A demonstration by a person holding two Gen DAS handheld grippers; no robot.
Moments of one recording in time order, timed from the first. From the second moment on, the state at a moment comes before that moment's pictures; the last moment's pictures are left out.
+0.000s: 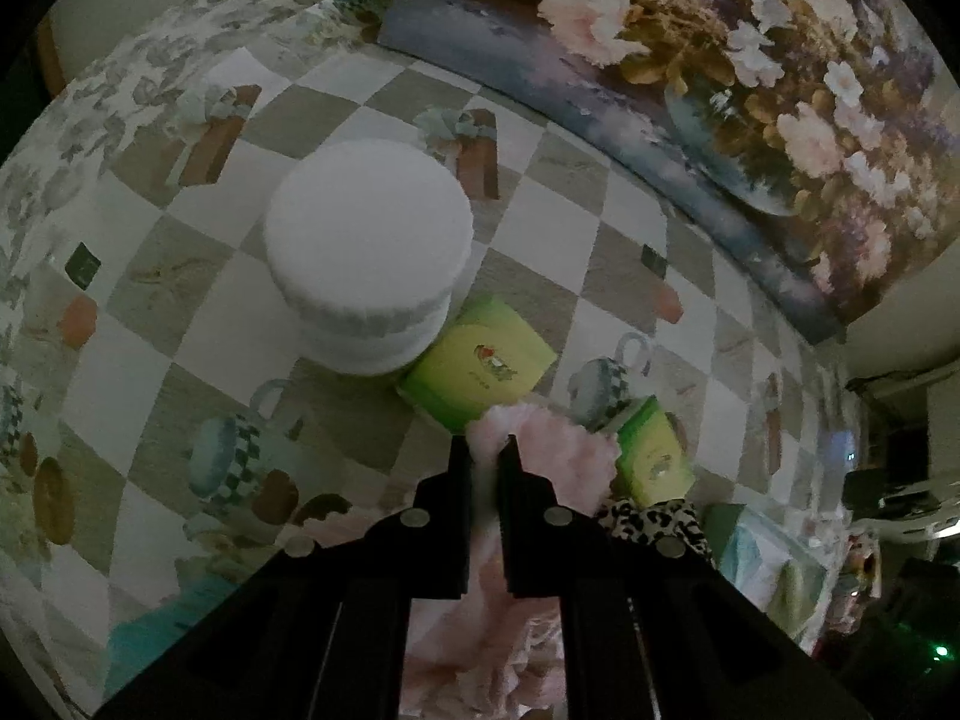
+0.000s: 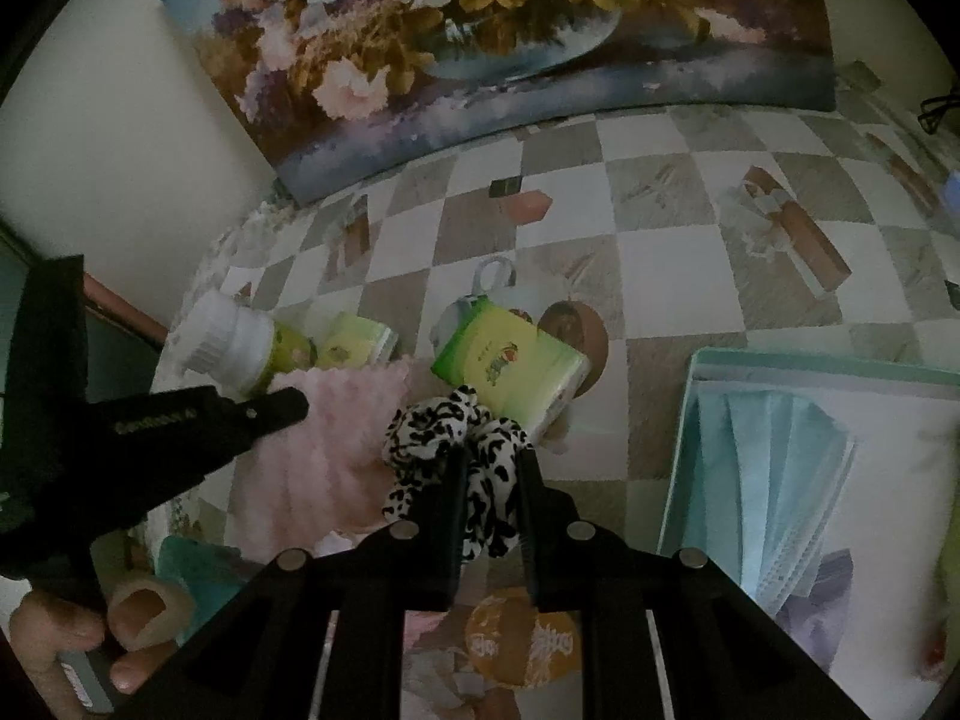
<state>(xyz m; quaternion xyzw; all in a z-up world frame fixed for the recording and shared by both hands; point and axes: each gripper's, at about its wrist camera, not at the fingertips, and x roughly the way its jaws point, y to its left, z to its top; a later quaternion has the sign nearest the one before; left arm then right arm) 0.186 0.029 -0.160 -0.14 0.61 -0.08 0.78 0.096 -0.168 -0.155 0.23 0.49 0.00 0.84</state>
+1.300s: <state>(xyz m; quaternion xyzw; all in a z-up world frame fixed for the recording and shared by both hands) 0.172 0.035 -0.068 -0.19 0.51 -0.15 0.83 0.075 -0.187 -0.096 0.25 0.42 0.01 0.87</state>
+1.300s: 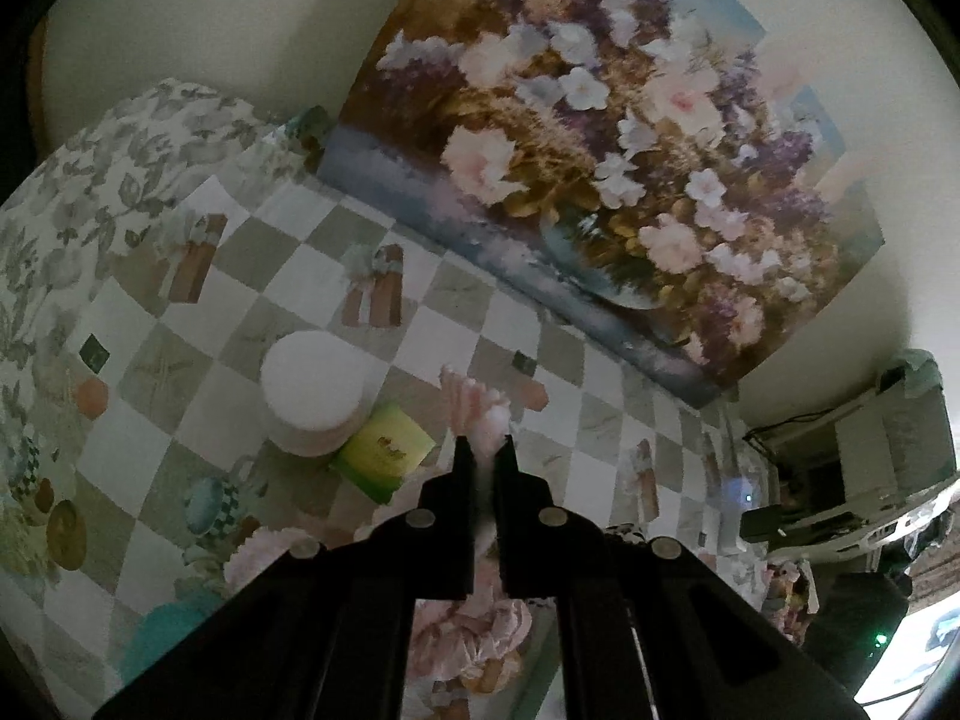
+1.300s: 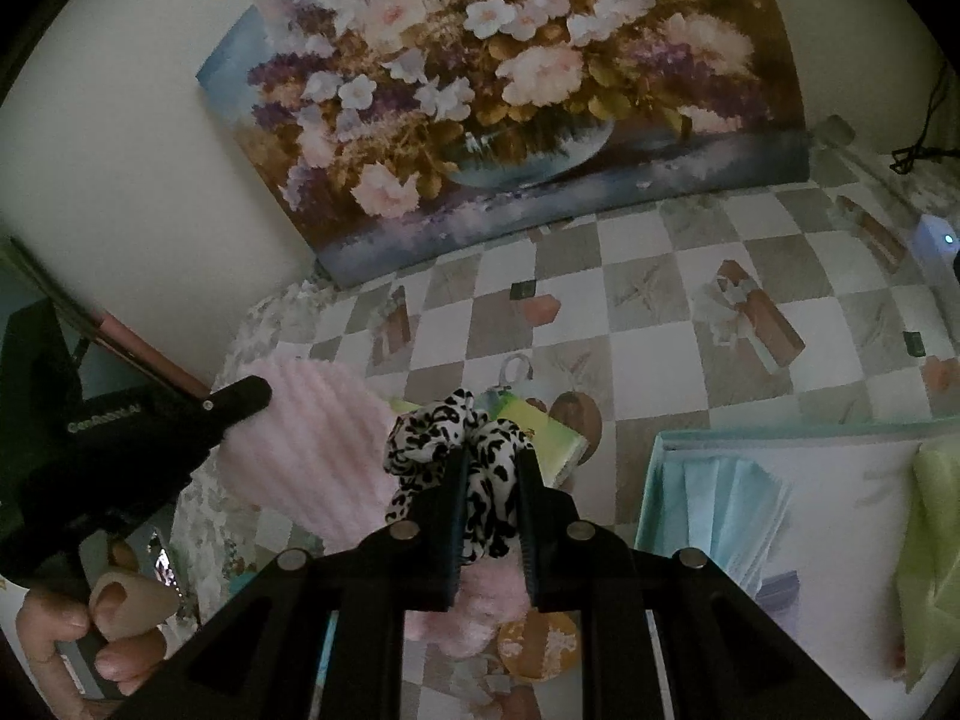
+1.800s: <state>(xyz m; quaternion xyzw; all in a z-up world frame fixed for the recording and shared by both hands) 0.148 0.029 -0.036 -0.21 0.48 -0.18 0.83 0.057 -0.193 -0.079 0.27 0.39 0.01 0.88</state>
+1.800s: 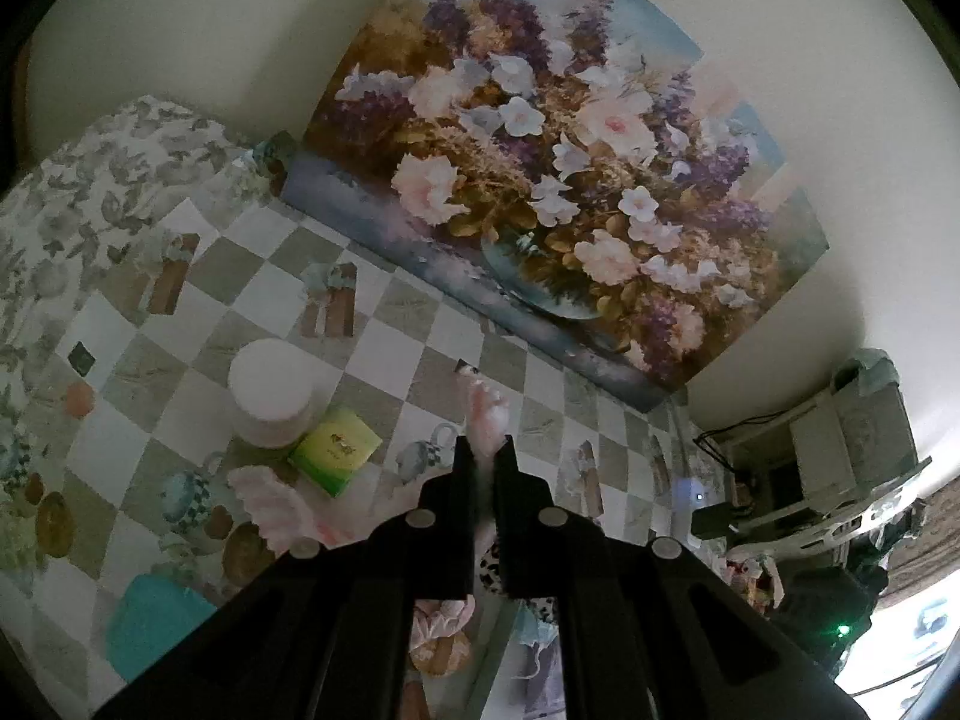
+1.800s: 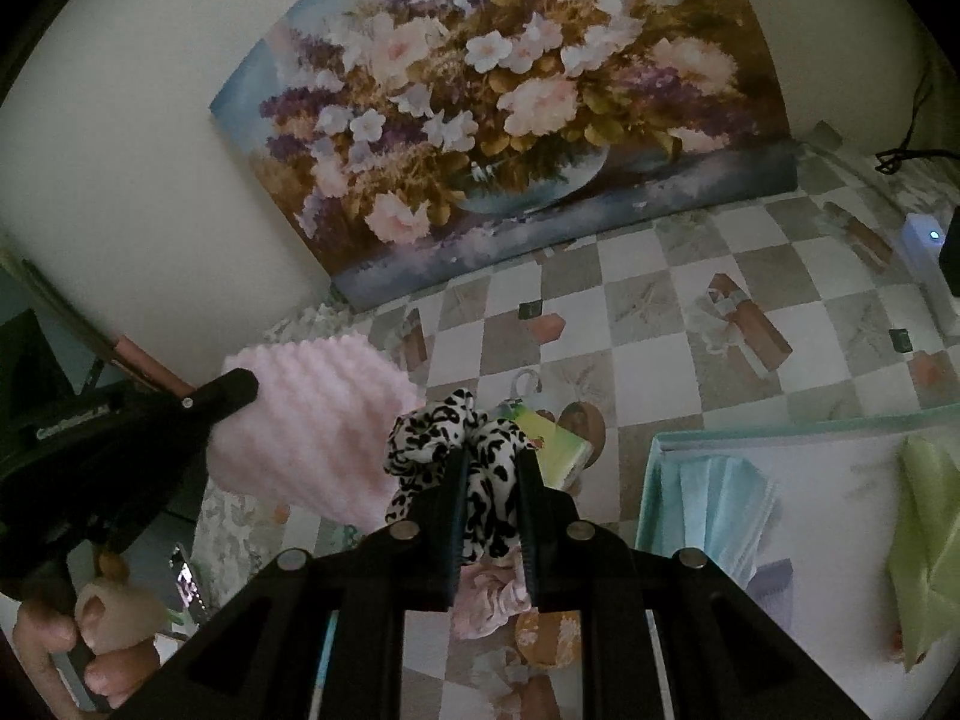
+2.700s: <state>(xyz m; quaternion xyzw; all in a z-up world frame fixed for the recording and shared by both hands) 0.107 0.037 0.029 -0.24 0.41 -0.23 0.85 0.019 -0.238 -0.051 0.30 0.35 -0.05 0.88</state>
